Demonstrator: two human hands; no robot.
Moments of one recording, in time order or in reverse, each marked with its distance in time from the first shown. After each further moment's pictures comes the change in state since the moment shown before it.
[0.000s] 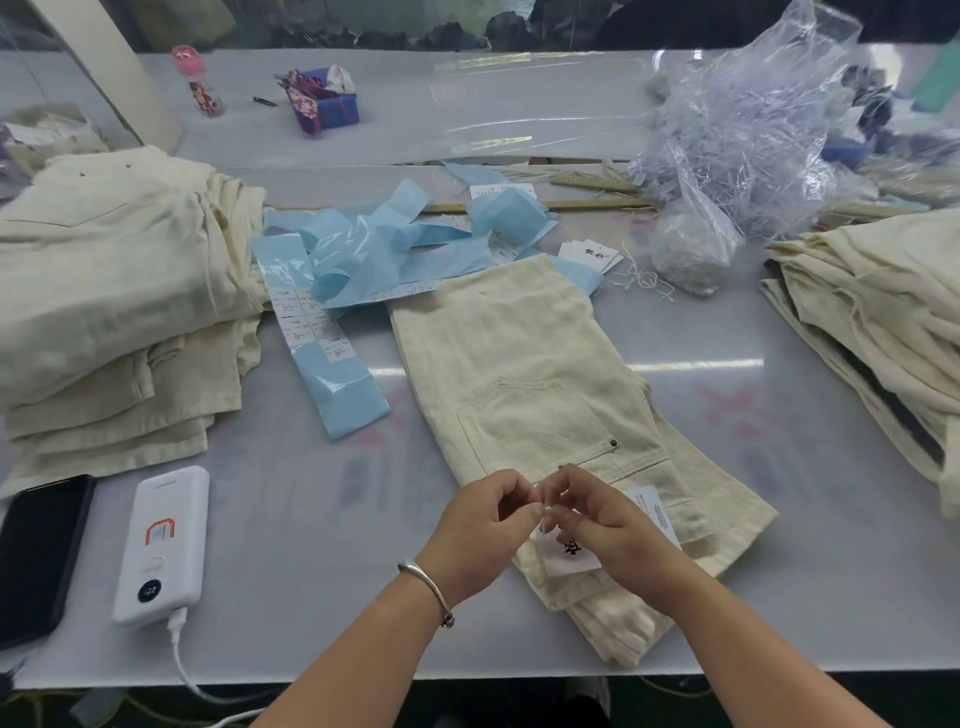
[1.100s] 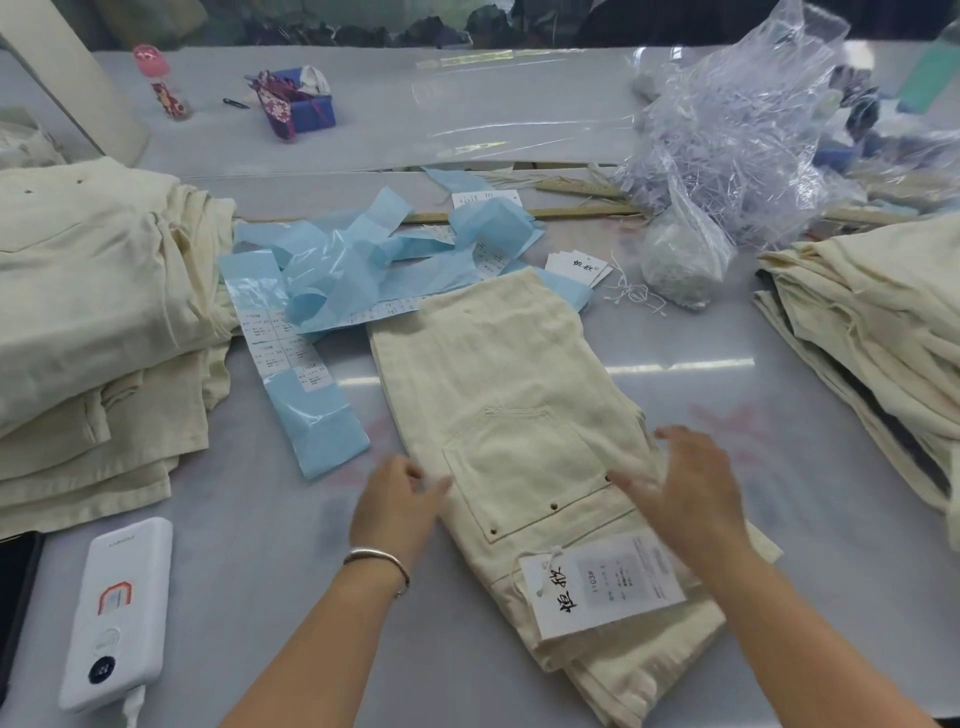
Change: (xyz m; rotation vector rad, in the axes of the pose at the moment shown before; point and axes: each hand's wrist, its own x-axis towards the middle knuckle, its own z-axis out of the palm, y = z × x) left_hand 0.068 -0.035 -0.052 0.374 0.409 -0.342; right_hand 0.039 0.007 -0.077 -0.795 0.620 0.279
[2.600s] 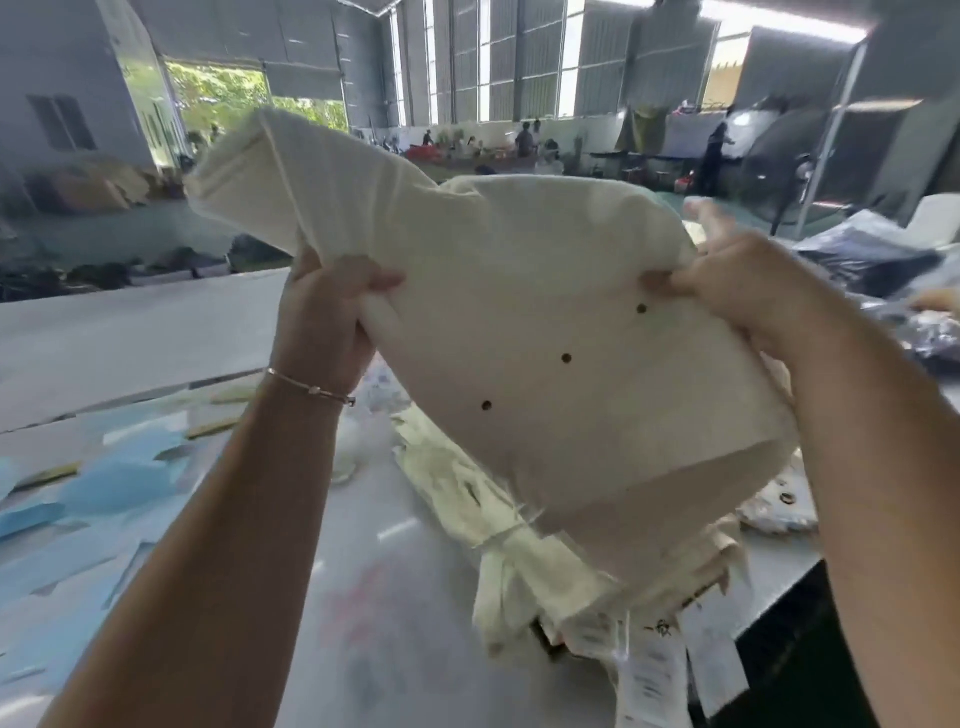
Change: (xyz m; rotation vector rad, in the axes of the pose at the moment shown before) left_hand -0.162 0.528 0.104 -1.348 -0.545 0.766; right_hand 0.047 0.247 -0.497 0.455 0.463 0.048
